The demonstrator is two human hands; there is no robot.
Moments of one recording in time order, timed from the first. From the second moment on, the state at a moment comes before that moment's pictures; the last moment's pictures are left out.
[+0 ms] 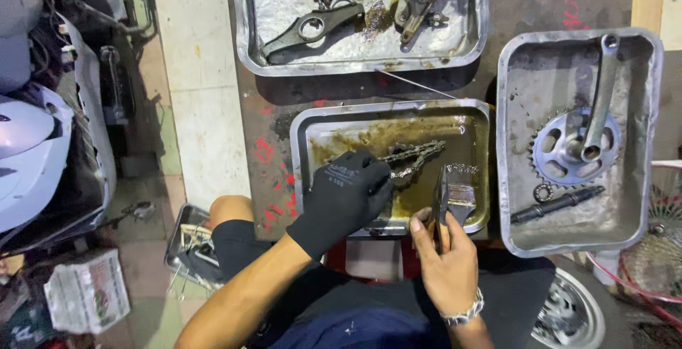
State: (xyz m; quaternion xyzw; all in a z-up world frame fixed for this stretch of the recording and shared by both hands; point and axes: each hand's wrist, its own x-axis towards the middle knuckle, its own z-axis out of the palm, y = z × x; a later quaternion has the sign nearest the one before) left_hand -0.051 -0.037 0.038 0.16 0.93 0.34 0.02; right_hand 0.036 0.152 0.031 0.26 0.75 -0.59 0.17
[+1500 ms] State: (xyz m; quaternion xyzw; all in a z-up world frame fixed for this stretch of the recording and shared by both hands) left_hand 0.016 -0.011 -0.037 0.22 0.95 0.18 -0.09; right_hand 0.132 0.170 0.013 0.11 0.85 -0.48 0.16
